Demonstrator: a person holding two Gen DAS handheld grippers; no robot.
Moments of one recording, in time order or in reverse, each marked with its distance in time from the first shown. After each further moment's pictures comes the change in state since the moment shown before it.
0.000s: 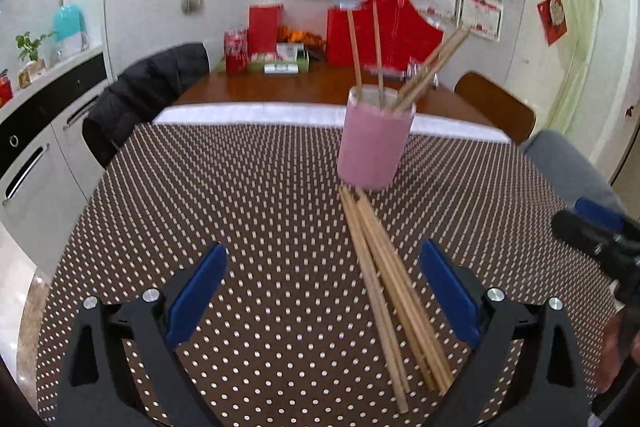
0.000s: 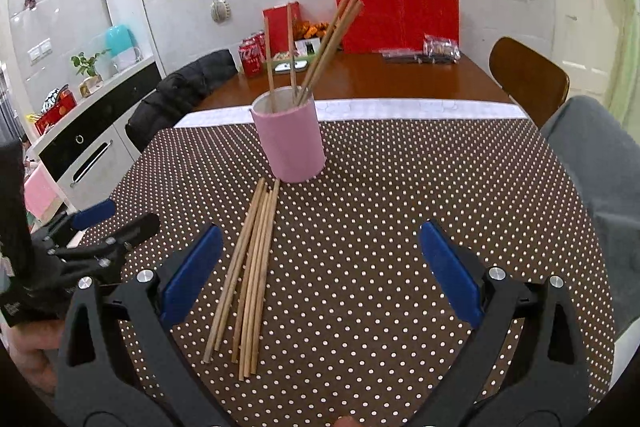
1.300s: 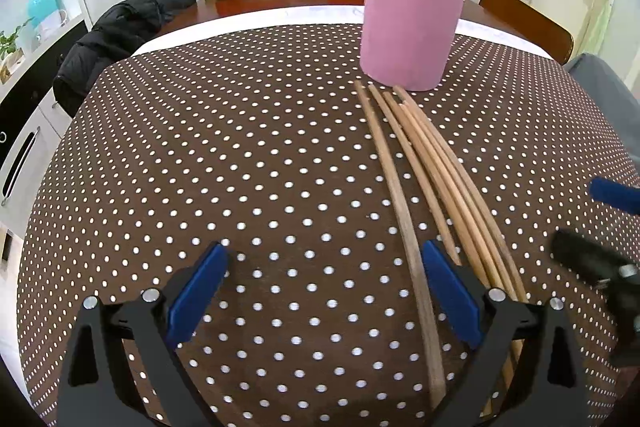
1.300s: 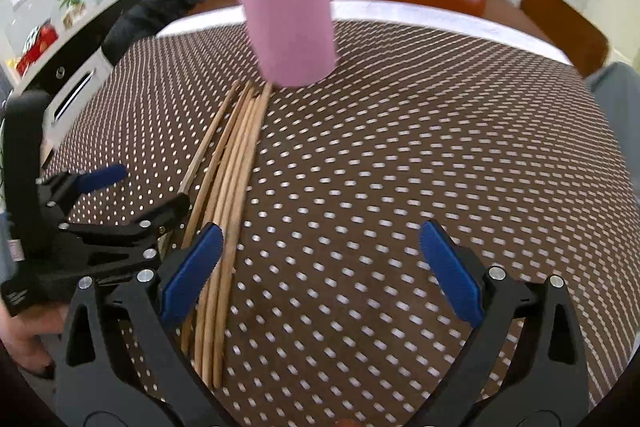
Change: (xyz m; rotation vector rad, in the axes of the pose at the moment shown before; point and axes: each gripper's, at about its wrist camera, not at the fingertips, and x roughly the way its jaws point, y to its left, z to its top) left arm 0.106 0.010 -0.021 0.065 0.236 0.073; right arm 0.104 0.013 -0.031 -0.084 0.288 -0.006
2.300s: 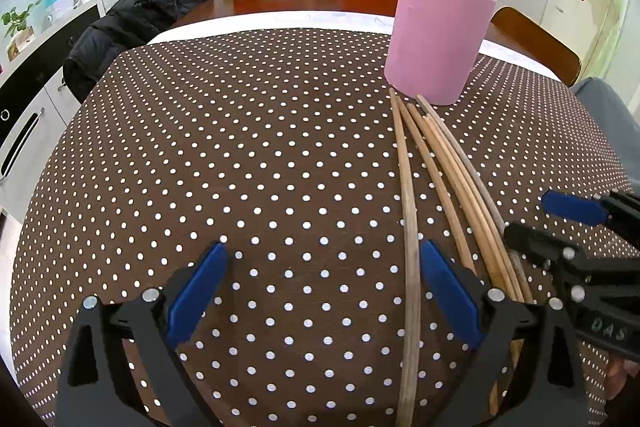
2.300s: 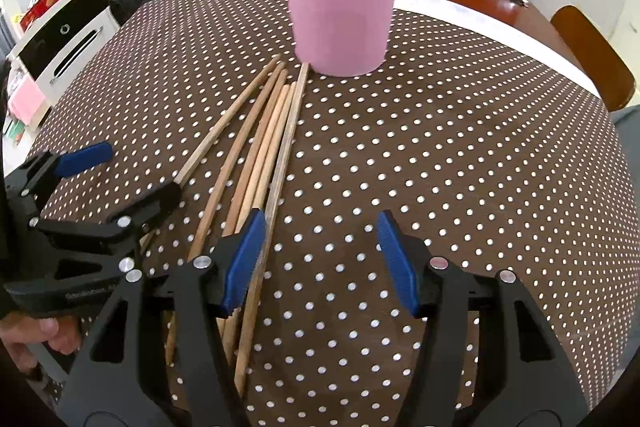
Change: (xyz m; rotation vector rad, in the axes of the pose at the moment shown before) left arm -0.002 0.018 -0.004 -0.066 -0.020 -0.012; right arm 0.023 0.030 0.016 -0.120 0.081 0.004
